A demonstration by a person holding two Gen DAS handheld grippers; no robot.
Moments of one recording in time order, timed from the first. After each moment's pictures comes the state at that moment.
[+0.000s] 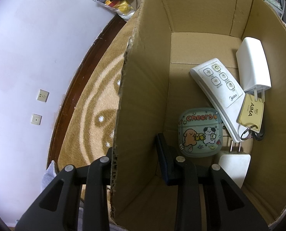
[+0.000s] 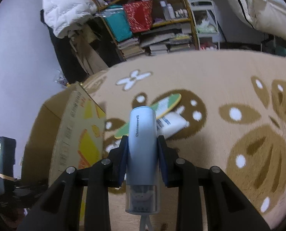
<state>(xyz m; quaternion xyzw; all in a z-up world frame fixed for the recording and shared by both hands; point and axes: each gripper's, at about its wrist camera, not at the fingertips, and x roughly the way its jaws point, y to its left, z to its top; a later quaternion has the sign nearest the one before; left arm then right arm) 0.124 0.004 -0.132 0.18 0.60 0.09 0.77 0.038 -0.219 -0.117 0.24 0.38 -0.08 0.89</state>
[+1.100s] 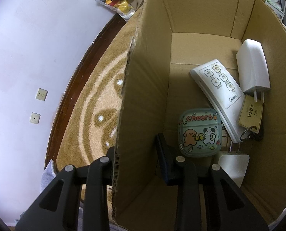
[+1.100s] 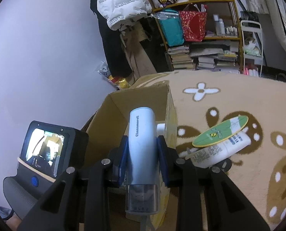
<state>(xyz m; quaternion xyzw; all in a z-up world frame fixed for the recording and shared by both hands) 0.127 0.008 -0.128 0.17 0.60 0.09 0.77 0.060 -0.120 -0.076 0.19 0.35 0.06 0.92</state>
